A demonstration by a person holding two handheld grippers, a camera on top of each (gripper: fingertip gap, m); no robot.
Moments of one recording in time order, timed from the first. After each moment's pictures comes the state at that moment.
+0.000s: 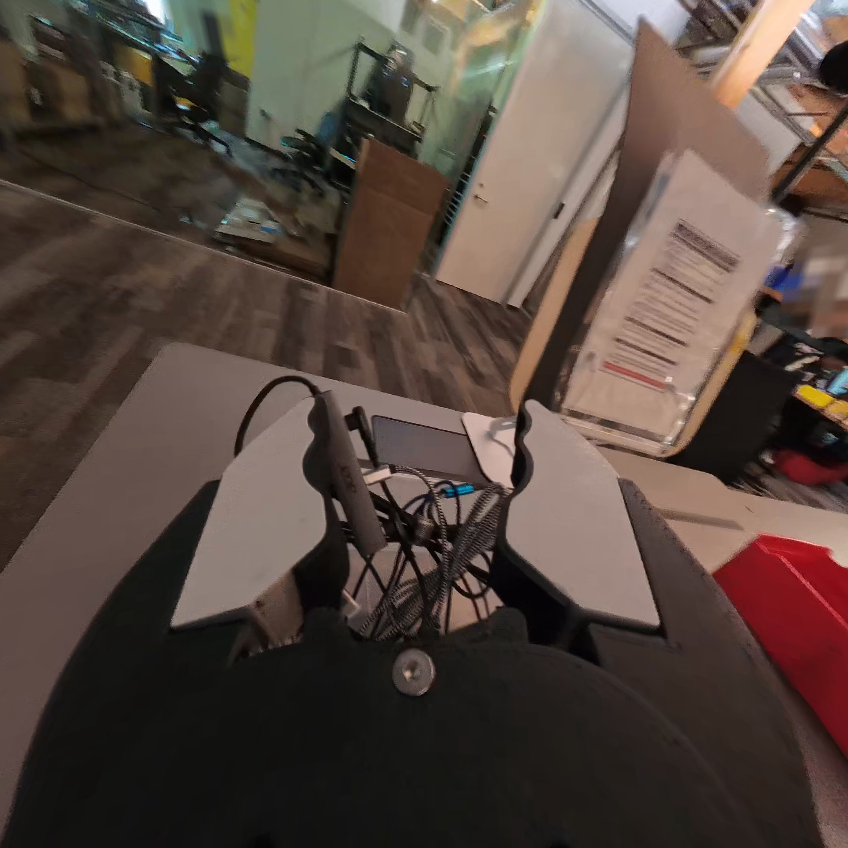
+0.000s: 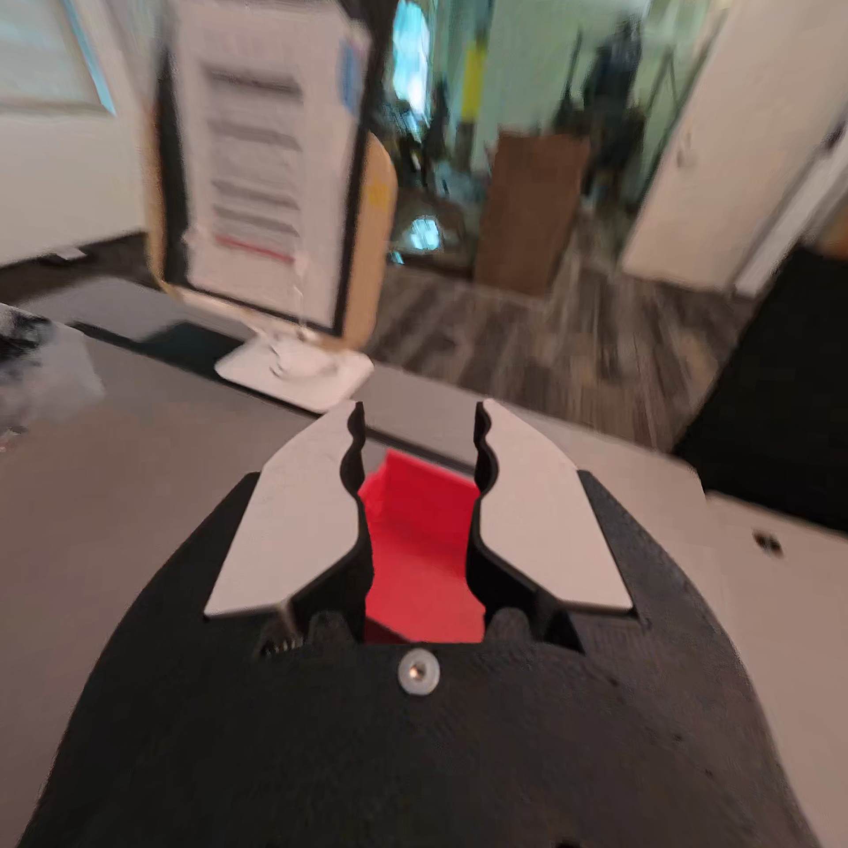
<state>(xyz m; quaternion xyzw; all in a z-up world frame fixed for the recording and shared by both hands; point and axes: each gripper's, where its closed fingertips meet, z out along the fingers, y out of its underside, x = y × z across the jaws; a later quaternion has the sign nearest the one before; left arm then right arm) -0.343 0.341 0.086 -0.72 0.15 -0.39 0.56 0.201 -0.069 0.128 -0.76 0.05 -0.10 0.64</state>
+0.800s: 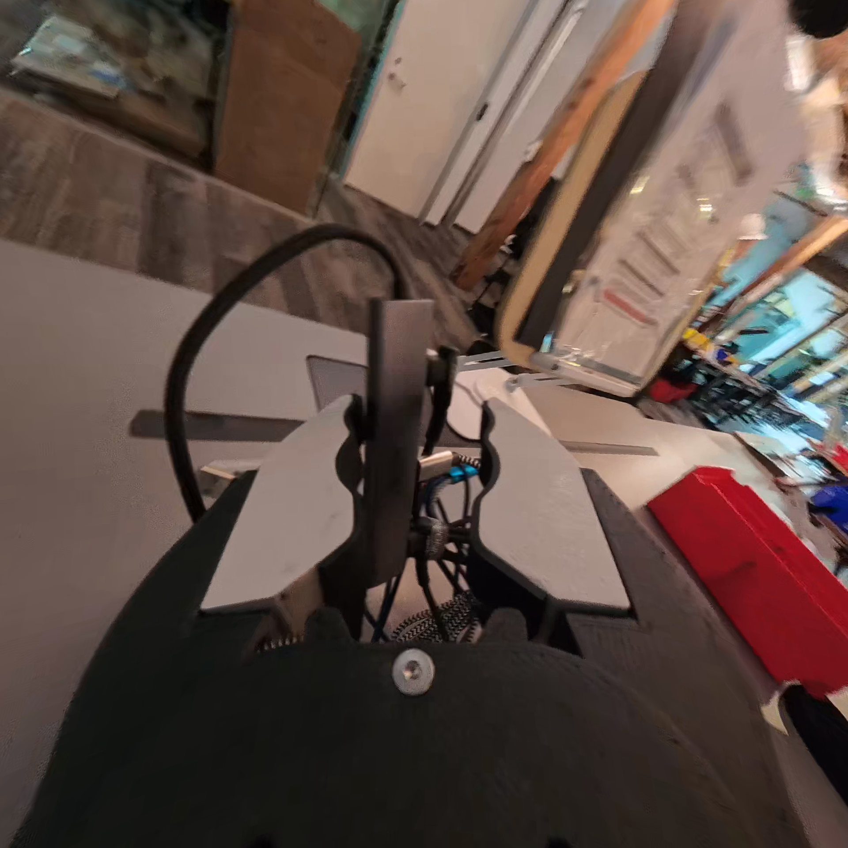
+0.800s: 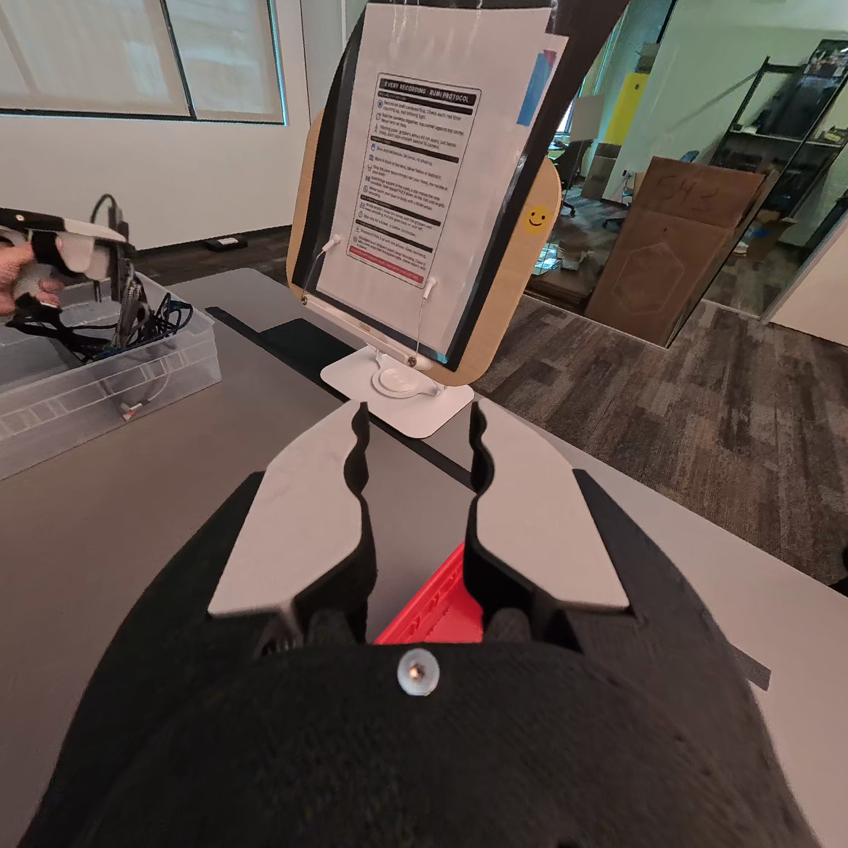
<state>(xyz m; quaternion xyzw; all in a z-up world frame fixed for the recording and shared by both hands) -0.276 0.382 0.011 -0.73 0.20 -0.47 0.45 0.143 0.005 0.116 -0.76 -0.07 -0.01 0.65</state>
